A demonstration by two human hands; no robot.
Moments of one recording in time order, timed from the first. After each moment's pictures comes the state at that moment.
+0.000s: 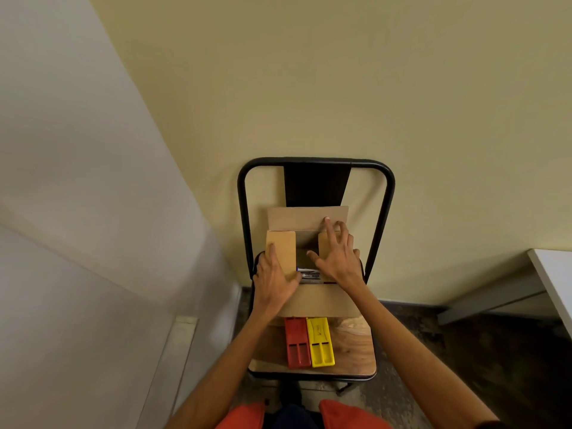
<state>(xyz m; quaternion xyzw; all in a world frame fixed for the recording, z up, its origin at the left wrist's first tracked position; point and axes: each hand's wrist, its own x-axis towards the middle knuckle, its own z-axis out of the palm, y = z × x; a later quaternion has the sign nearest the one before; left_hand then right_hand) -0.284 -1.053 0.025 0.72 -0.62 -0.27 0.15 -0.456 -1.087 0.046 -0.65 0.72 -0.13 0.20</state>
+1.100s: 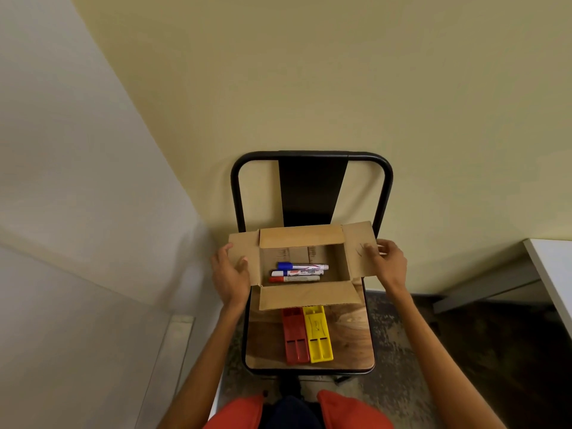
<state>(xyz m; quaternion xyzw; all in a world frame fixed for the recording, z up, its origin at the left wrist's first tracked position) -0.224 -1.053 0.031 0.76 -0.47 -0.22 0.38 -0.541 -1.054 0.040 -0.39 0.79 -0.35 0.31</state>
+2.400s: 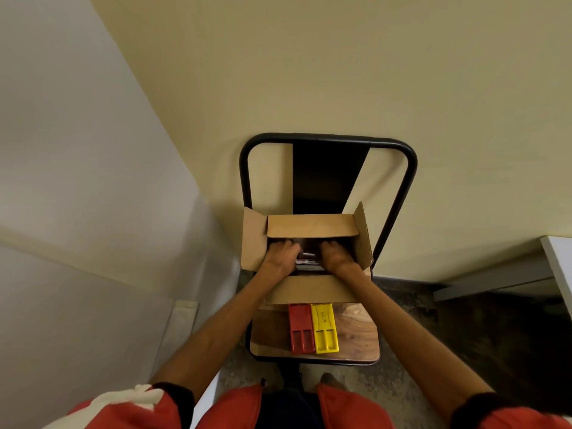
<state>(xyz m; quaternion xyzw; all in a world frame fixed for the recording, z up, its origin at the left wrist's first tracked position) -0.280 -1.110 -0.001 0.54 -0.82 -0.17 -0.10 -0.434 -1.104 0.013 -0.66 0.68 0.11 0.30</state>
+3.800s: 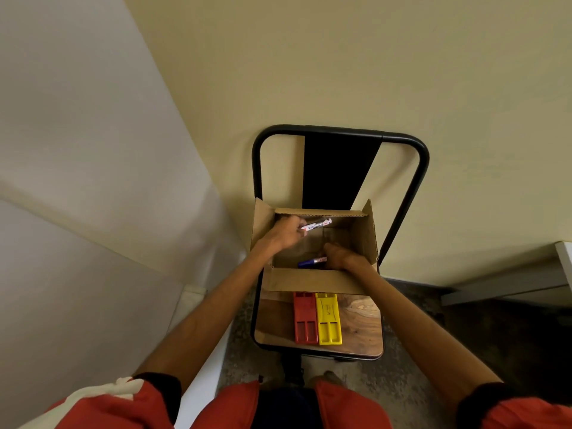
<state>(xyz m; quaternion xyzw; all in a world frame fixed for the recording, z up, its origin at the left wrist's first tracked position) -0.264 -1.131 0.038 0.56 -0.71 -0.42 0.07 -0.437 -1.099 0.014 -0.68 0.60 0.15 0.38</state>
